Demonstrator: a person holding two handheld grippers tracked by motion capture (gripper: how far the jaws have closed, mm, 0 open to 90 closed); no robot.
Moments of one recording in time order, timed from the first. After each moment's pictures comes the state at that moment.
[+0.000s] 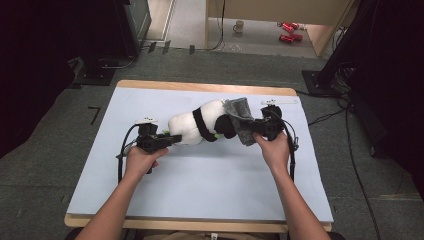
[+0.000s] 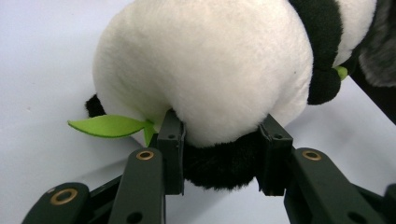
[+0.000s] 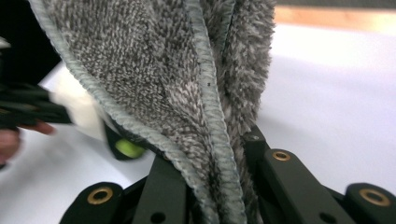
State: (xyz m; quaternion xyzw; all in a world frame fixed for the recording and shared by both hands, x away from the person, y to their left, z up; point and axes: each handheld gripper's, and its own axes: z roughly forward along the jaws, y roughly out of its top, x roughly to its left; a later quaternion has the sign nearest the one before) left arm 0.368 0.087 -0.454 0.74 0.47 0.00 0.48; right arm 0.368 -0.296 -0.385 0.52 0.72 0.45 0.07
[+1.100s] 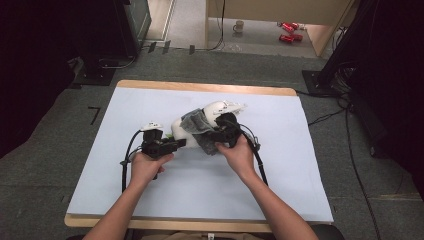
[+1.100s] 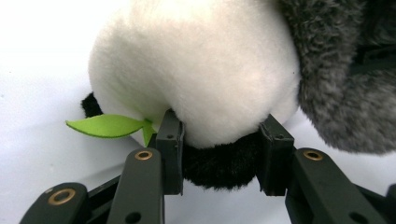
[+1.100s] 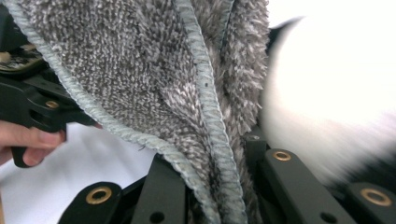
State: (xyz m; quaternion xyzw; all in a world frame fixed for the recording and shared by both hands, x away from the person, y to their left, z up) left arm 0.350 0.069 -0.454 0.74 0.47 0.03 0.48; right arm 0.369 -0.190 -0.409 0.42 0.80 0.43 0.04
